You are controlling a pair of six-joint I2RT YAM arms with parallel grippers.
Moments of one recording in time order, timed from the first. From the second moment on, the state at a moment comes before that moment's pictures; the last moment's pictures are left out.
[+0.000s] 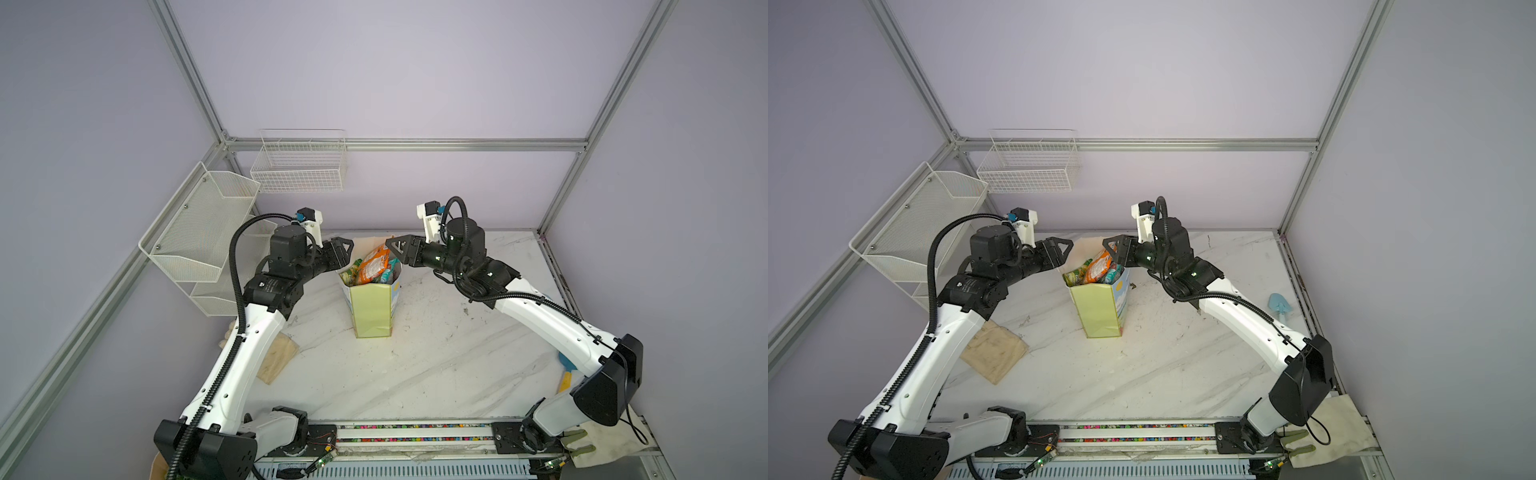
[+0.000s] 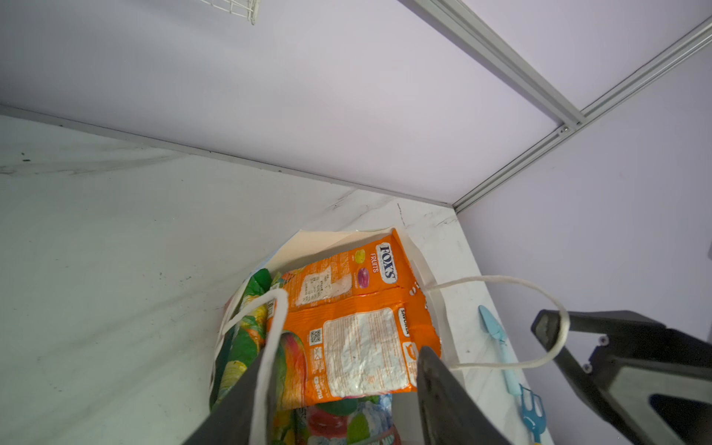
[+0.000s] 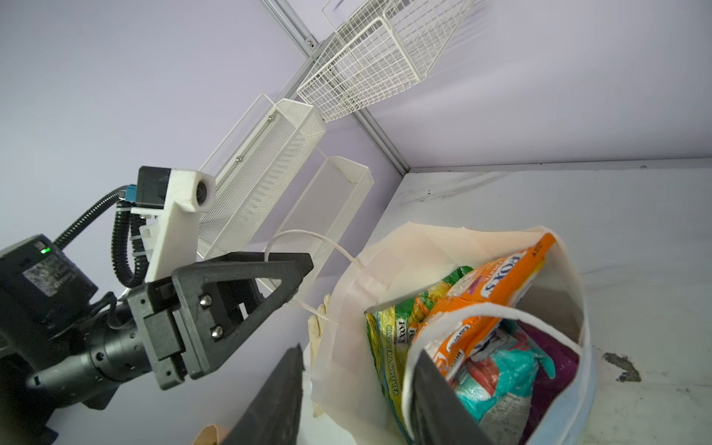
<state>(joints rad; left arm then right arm) -0.20 1.20 1.33 -0.52 0.21 -0.47 0.72 1.53 1.48 -0.13 -0.28 0.66</state>
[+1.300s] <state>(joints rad) -0.20 0.92 1.22 -0.60 -0.08 -0.36 0.72 1.19 1.31 -0.27 0.17 0.45</state>
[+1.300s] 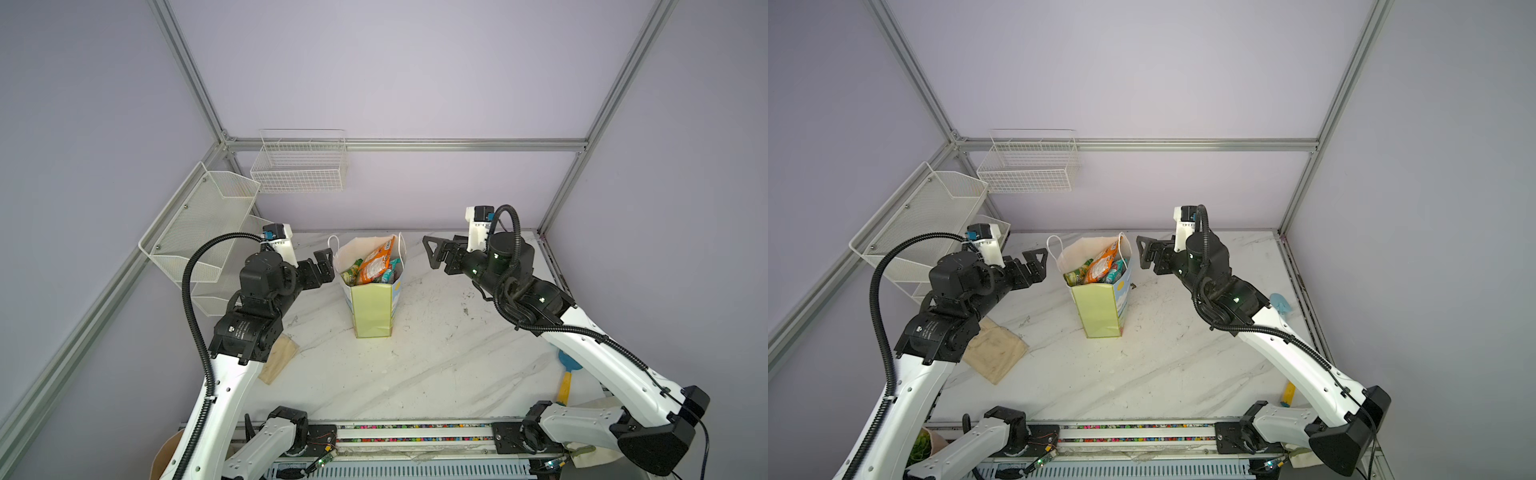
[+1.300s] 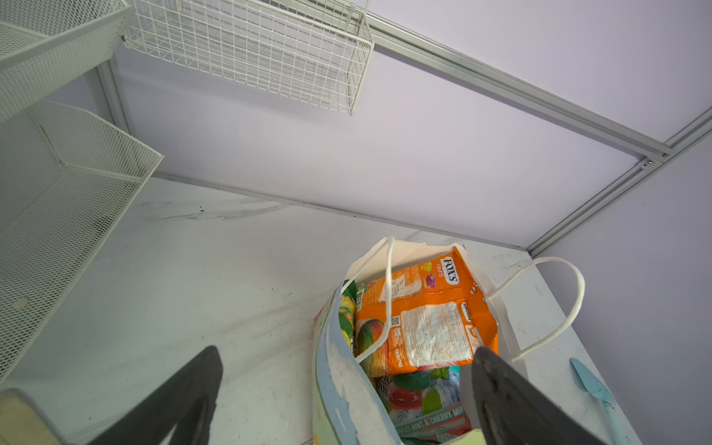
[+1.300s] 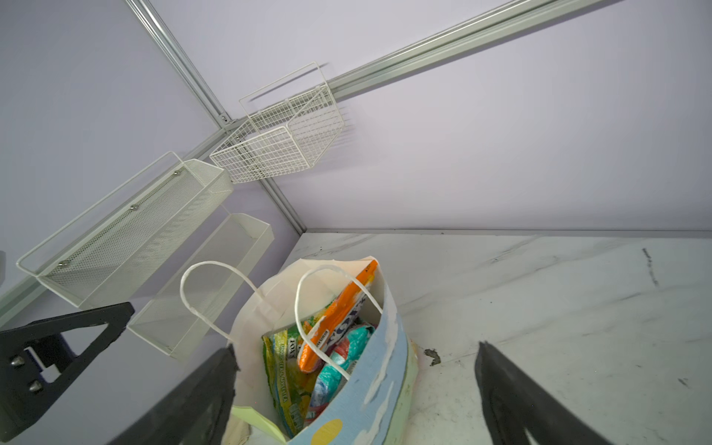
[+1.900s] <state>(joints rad) -0.20 0.83 1.01 -0.54 -0.23 -0.31 0.72 0.98 1.04 -0.19 0.42 0.36</state>
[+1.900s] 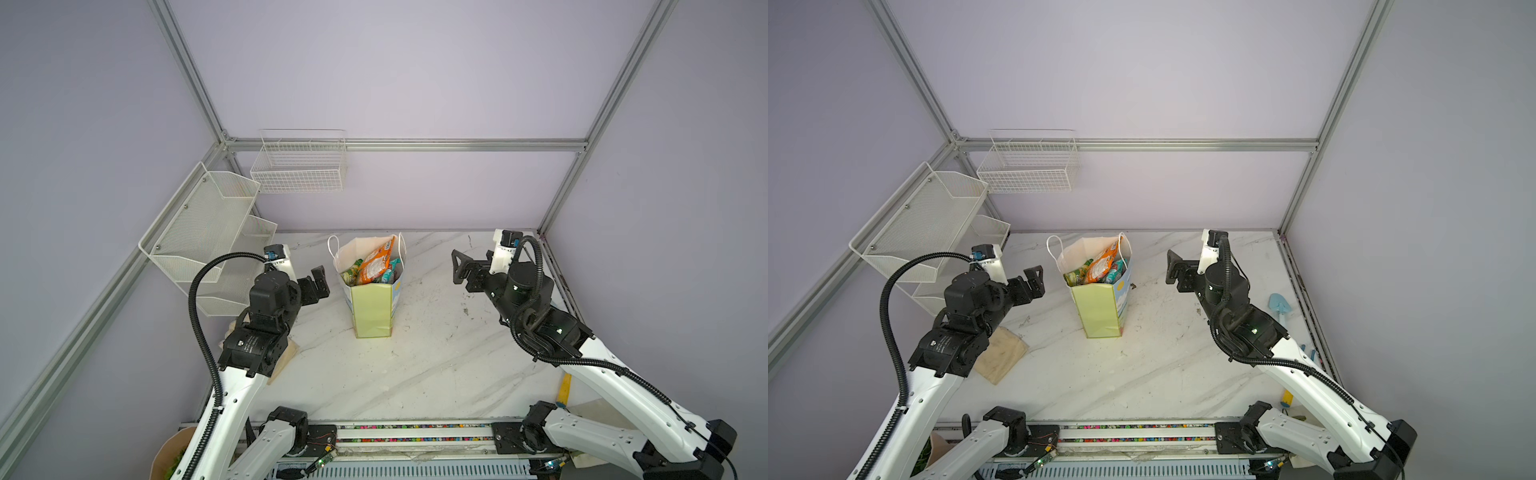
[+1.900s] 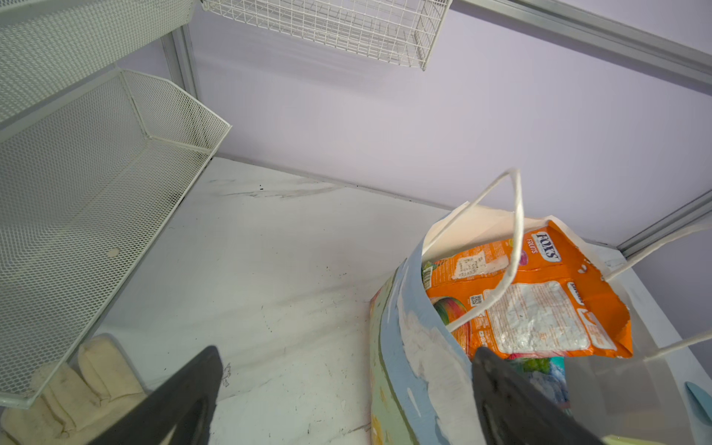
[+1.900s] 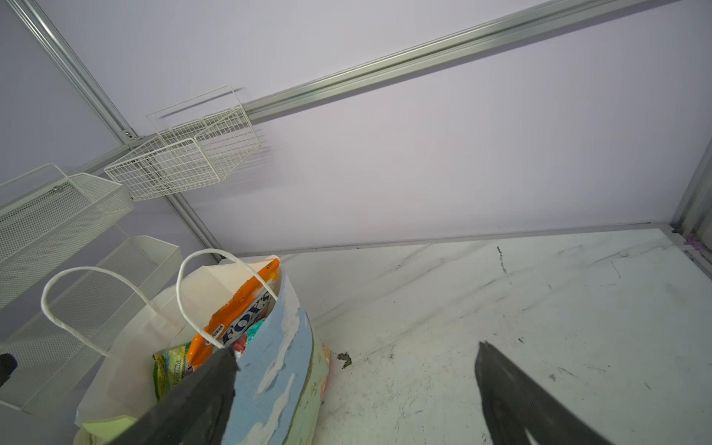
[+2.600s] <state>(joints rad) -0.20 0.70 0.72 -0.38 -0.33 -0.26 0.72 0.62 0.62 0.02 0.53 0.21</state>
